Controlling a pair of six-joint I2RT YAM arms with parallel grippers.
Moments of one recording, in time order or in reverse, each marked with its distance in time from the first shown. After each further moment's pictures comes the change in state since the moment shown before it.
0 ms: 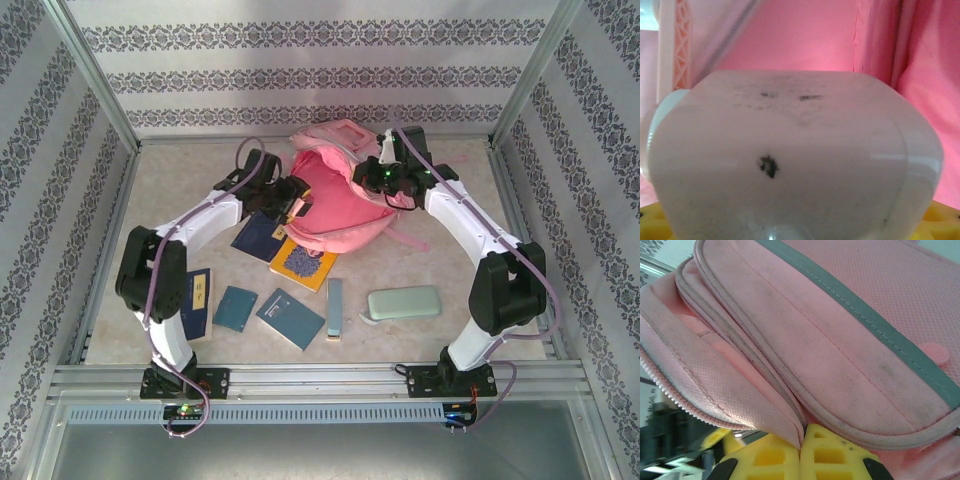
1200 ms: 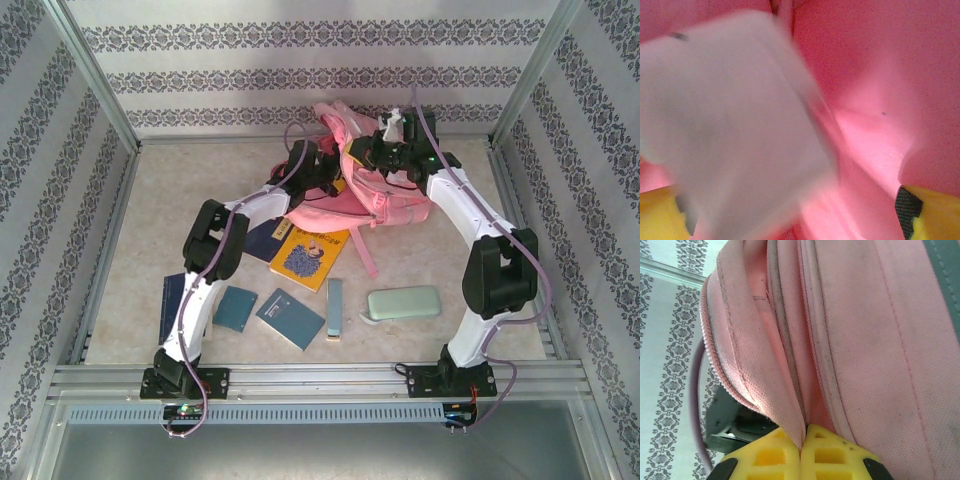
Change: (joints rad) left arm -0.089 0.542 0.441 0.612 0.070 -0.144; right arm -0.058 0.111 0.112 0.205 -0.272 0.231
